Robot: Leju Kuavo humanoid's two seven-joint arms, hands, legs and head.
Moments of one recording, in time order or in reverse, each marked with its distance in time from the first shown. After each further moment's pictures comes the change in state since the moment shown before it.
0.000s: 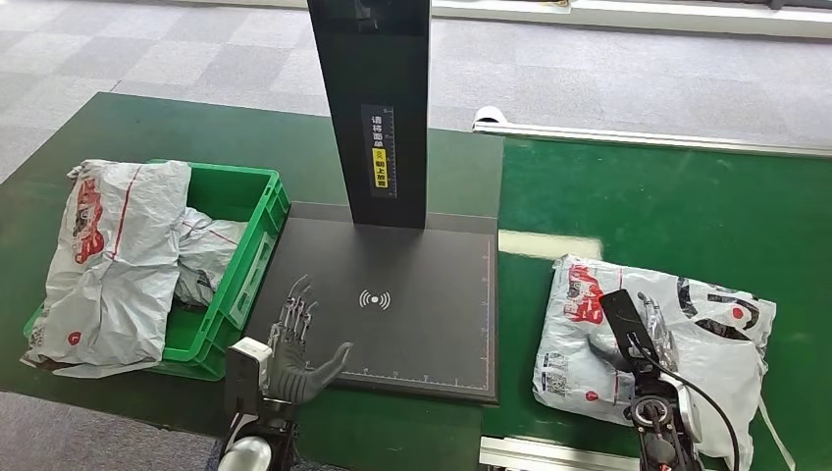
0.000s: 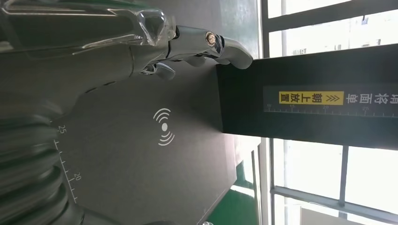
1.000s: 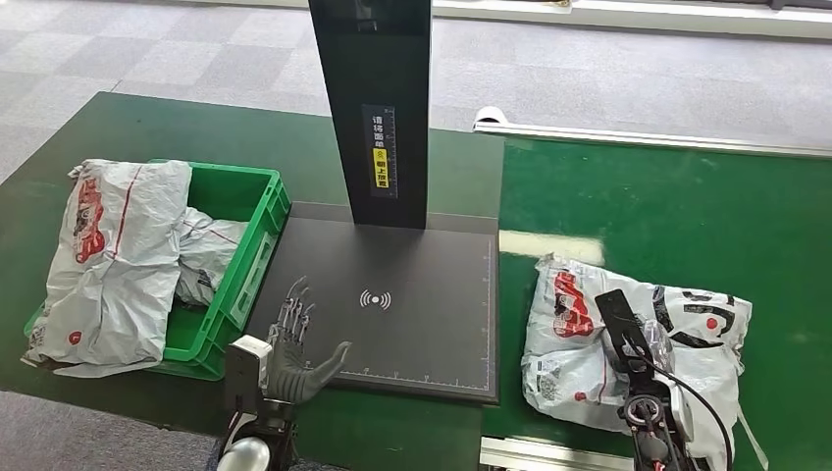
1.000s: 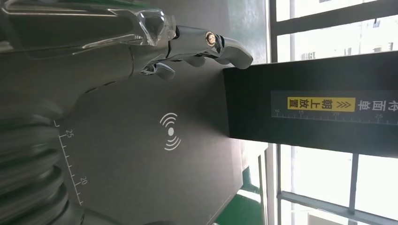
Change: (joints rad) left arm 0.009 0.000 0.003 -0.014 -0.003 0.015 0.034; right arm -0.002 0.002 0.028 0.015 -0.011 -0.063 0.071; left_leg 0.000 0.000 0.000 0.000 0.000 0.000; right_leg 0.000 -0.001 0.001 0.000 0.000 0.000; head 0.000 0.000
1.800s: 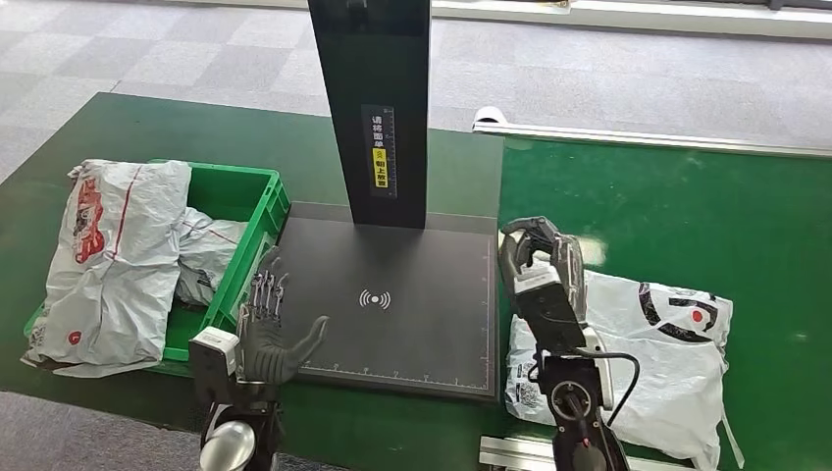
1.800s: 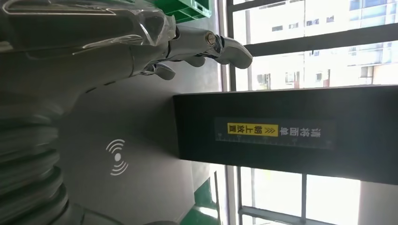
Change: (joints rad) left arm -0.031 0.004 0.032 -0.103 0.004 0.027 -0.055; right arm 0.081 0.197 0.459 -0.630 -0.186 0.009 -0.265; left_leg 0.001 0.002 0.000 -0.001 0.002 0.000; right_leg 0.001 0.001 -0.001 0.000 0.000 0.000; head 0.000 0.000
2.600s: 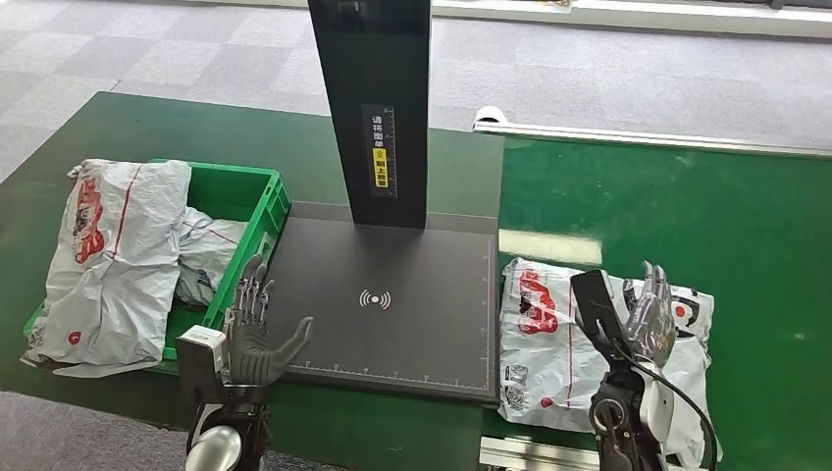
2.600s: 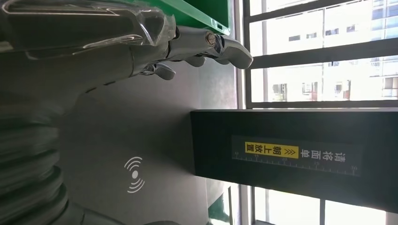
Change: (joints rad) left arm 0.033 0.000 0.053 -0.032 -0.011 -0.012 0.058; right arm 0.052 -0.053 -0.351 0.218 0.399 -0.127 0.421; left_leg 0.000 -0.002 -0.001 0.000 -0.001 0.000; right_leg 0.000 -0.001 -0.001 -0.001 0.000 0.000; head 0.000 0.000
